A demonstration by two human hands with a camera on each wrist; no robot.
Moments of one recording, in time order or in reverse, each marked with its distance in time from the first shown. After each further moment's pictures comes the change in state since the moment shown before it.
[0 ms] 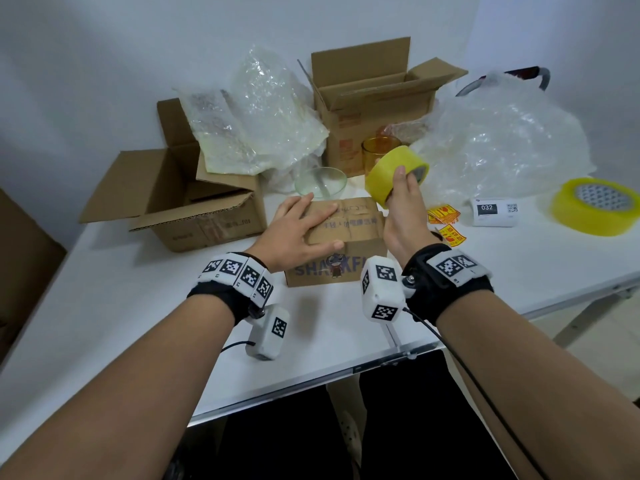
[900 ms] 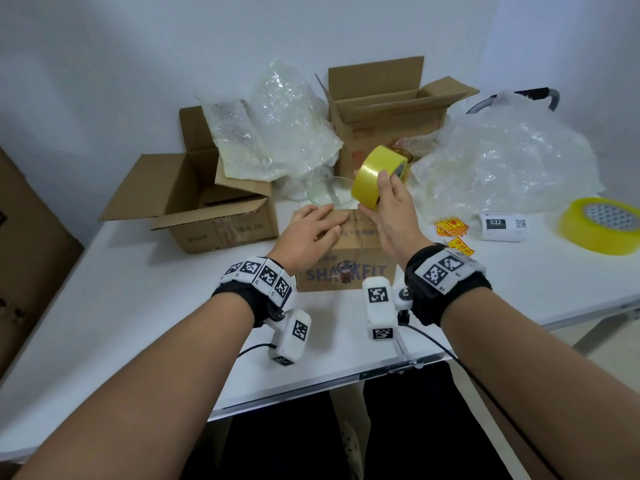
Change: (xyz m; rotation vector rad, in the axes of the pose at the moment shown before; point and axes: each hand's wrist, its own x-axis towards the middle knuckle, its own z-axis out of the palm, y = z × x) left_hand 0.005 0.003 0.007 -0.143 0.124 -0.002; right_hand -0.024 -0.012 0.023 -0.148 -0.280 -0.101
